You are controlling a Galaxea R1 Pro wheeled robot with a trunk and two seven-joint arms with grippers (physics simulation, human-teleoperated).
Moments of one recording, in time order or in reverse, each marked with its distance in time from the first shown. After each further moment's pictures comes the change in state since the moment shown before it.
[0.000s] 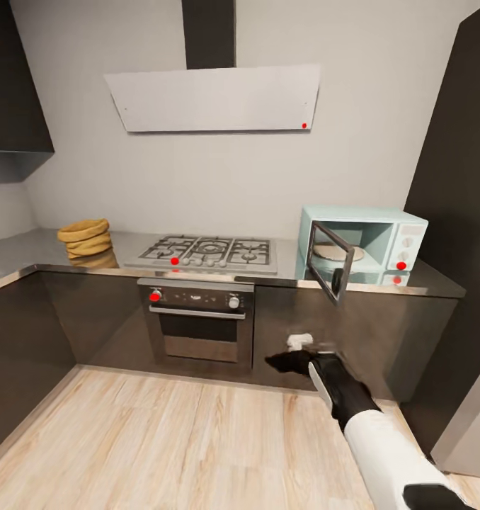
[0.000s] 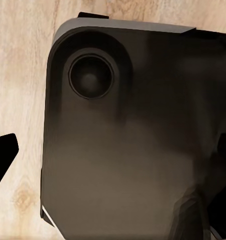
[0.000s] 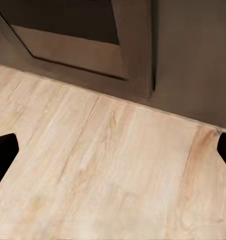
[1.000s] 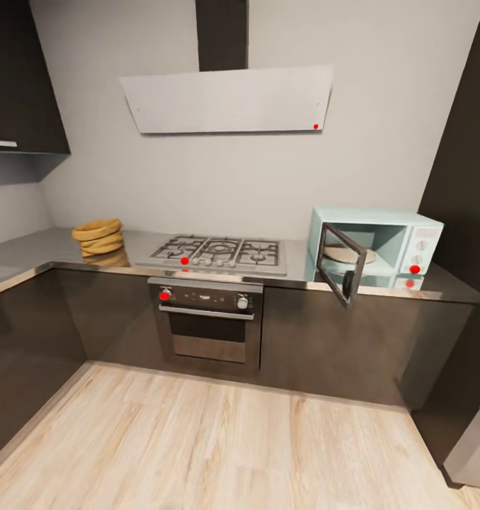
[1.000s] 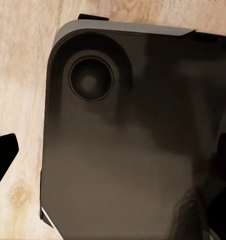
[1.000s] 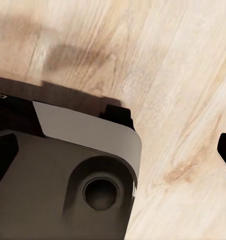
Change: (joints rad) left arm 0.000 0.000 0.000 -0.001 0.003 0.000 0.000; right arm 0.517 -0.077 -0.008 0.696 0.166 -0.502 -0.298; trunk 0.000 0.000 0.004
